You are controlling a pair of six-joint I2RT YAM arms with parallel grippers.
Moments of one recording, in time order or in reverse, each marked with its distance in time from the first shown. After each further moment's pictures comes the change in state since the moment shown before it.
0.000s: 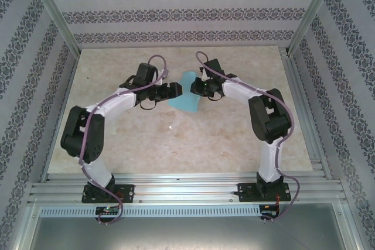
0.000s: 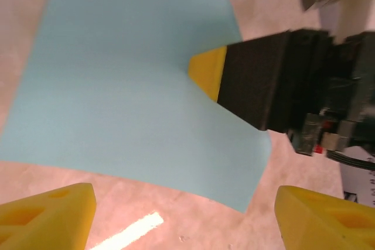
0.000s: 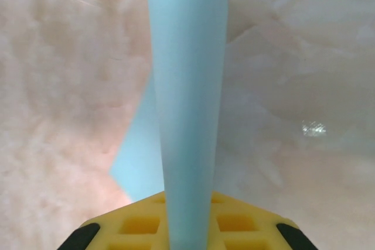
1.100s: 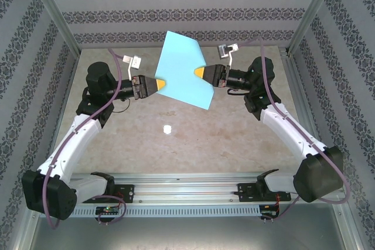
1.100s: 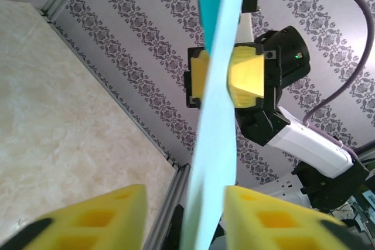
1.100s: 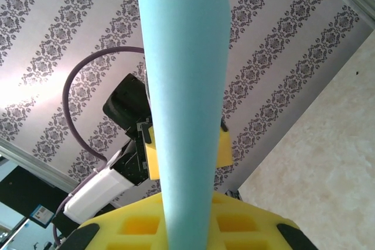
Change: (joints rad) left arm 0.113 -0.543 -0.158 0.322 0.547 -0.201; right arm -0.052 -0.683 -0.350 0.740 -0.669 0.478
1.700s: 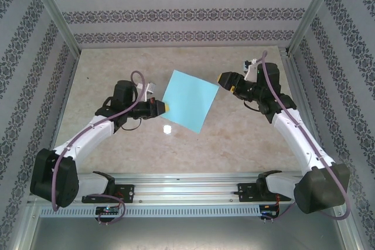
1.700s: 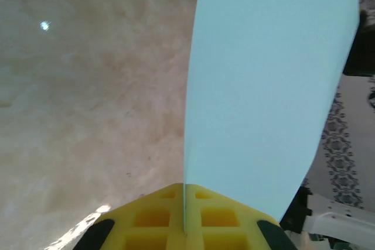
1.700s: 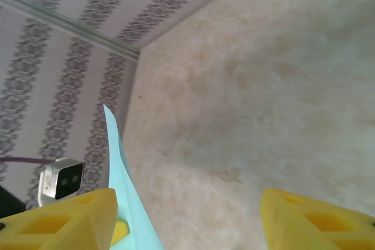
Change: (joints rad) left arm -0.098 0.134 -0.232 -0.244 -0.327 0.129; right arm -0.158 -0.104 -0.043 -0.780 0.513 -0.362
